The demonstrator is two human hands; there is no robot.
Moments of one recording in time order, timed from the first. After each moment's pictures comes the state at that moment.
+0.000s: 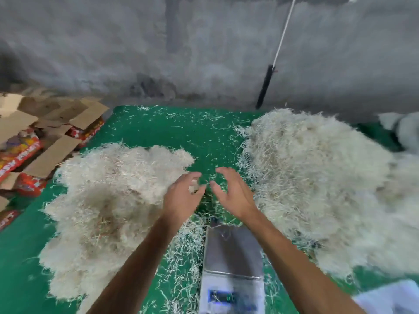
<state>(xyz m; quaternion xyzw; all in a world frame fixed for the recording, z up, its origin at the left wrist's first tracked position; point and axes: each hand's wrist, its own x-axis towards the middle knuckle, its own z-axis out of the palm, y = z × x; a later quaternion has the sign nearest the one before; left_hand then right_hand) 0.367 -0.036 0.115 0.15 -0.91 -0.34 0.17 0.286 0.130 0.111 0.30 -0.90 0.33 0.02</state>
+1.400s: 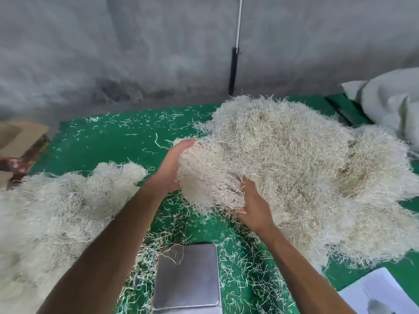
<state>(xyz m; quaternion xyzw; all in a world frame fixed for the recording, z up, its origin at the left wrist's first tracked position) 0.180 0.088 0.177 0.24 -0.68 -0.70 -0.06 0.171 0.325 0.008 0.13 -0.94 0.31 -0.04</state>
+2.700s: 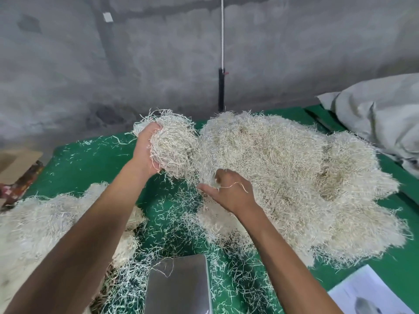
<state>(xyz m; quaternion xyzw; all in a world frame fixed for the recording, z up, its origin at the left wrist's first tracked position) 0.148 0.080 0.240 0.18 -0.56 -0.80 0.04 0.179 0.315 0.150 0.16 -0.96 0.24 0.03</state>
